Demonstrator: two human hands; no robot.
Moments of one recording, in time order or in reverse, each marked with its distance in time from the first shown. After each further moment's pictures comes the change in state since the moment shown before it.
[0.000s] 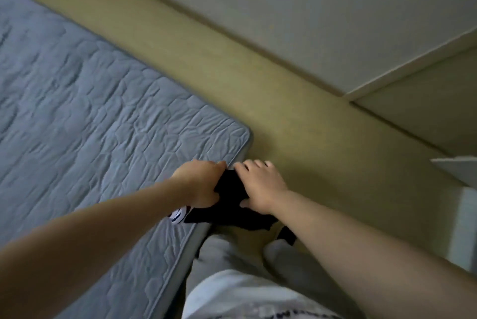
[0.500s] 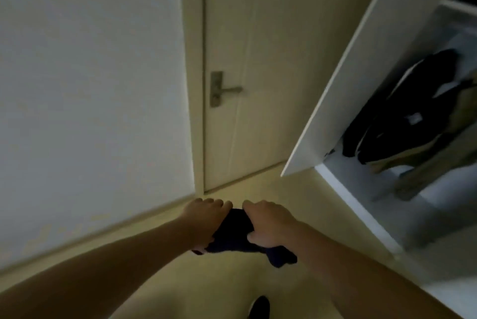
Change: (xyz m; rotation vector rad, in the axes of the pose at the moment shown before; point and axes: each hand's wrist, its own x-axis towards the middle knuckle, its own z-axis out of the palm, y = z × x) left_hand 0.160 0.492 -0.201 0.878 0.149 0.777; right_hand -0.351 0.342 -0.079 0.576 0.346 0.794
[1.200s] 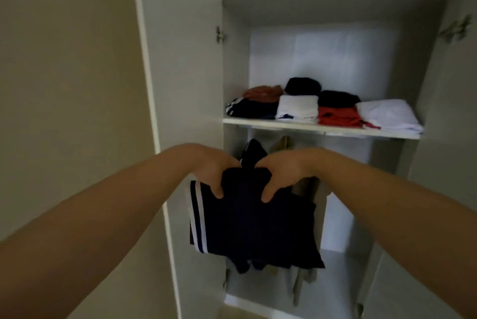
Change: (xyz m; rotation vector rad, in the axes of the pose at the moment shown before) left_hand 0.484 0.163 -0.601 0.246 0.016 0.703; right_hand -0.076 0.445 -0.477 0.282 0.326 0.584
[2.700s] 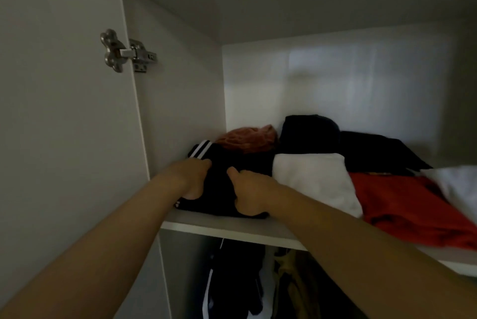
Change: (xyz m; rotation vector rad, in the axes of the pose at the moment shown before) left_hand 0.443 -0.209 -0.207 0.146 0.416 -0.319; right_hand 0.401 0.268 -0.206 -0.167 0.406 -0.026
